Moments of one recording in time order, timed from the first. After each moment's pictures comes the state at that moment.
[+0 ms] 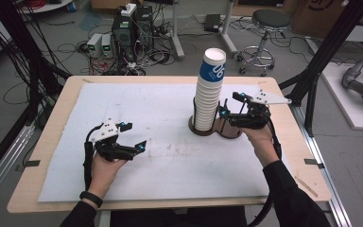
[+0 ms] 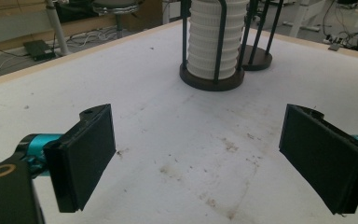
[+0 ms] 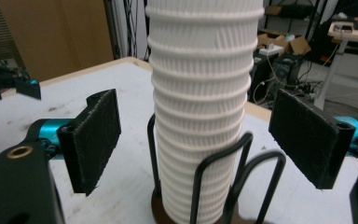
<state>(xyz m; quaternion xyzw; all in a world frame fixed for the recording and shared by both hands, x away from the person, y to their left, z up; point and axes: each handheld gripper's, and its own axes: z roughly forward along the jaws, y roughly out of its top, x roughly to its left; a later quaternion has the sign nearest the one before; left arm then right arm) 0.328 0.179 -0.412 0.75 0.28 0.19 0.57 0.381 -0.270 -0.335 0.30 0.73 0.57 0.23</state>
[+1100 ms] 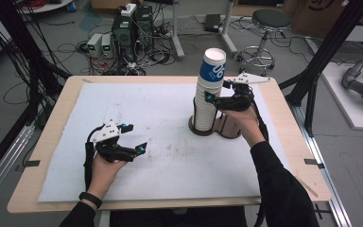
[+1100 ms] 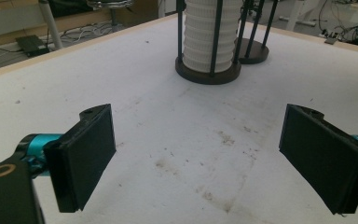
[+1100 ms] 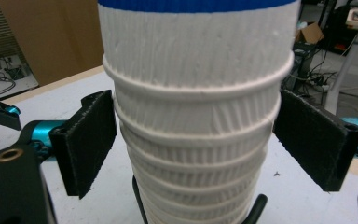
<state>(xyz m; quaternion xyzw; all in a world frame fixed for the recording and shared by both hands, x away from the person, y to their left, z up) 0.328 0.179 -0.416 0.76 0.27 0.18 0.56 0.433 -0.233 -0.320 0.31 0.75 0.56 0.20</state>
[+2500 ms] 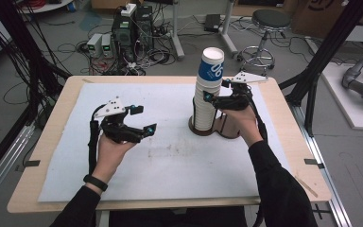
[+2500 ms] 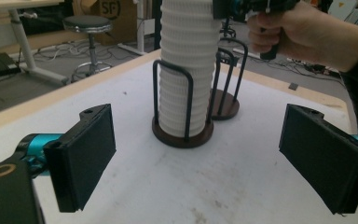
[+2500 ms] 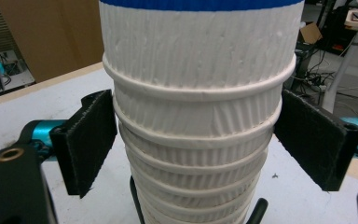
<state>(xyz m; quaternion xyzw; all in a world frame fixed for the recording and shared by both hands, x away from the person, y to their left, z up) 0.352 0.149 -0.343 0.75 0.25 0.15 0.60 0.434 -0.229 -0.319 0.30 0.75 0.55 0.21</state>
